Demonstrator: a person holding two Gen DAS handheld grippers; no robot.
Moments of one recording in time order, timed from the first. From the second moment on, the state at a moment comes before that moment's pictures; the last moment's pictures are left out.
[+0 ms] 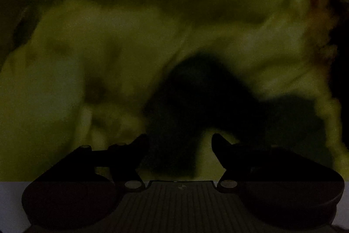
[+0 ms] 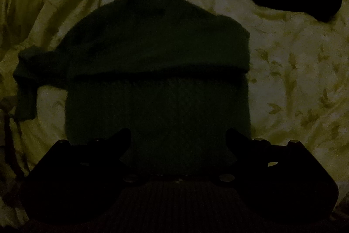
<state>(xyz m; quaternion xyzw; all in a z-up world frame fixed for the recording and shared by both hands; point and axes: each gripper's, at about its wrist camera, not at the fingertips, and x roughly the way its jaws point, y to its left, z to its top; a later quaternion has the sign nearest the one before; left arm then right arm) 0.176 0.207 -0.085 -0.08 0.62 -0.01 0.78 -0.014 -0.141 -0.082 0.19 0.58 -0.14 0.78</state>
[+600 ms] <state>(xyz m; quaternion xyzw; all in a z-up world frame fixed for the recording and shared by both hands) 0.171 0.297 0.064 -0.23 0.38 0.06 0.89 -0.011 -0.142 -0.085 0.19 0.59 -0.14 0.78</state>
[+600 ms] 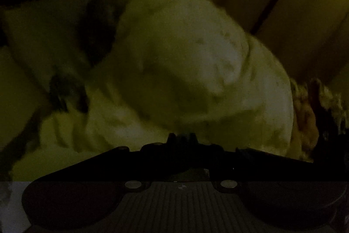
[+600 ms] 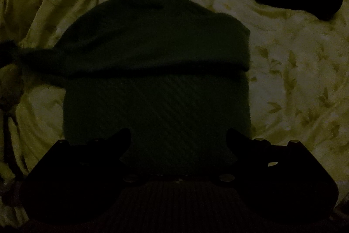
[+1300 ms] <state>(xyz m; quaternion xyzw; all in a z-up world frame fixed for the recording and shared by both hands) 0.167 0.244 -0.051 -0.28 0.58 0.05 0.76 -0.021 -0.157 -0.091 0.21 0.59 -0.15 0.77</state>
